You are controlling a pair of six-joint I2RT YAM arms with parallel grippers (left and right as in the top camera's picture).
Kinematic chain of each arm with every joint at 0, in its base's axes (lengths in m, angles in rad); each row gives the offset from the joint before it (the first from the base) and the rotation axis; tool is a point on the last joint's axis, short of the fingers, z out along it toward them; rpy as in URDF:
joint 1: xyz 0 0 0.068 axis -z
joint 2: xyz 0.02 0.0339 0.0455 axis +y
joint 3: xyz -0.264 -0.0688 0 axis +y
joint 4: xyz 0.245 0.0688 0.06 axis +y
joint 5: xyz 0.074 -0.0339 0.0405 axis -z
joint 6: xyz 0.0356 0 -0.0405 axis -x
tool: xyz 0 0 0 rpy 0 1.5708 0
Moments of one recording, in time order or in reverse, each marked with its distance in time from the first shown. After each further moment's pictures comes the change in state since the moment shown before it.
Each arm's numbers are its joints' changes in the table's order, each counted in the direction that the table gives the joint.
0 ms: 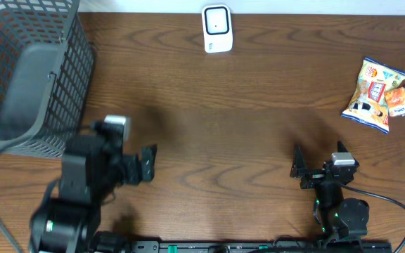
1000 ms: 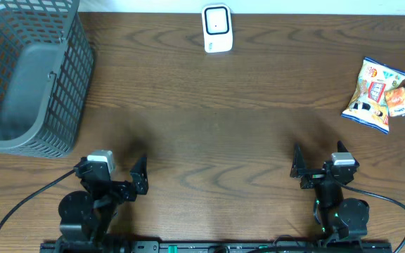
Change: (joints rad) left arm -0.142 -0.517 0.467 -0.352 0.056 0.023; right arm 0.000 0.000 0.000 0.001 0.000 0.000
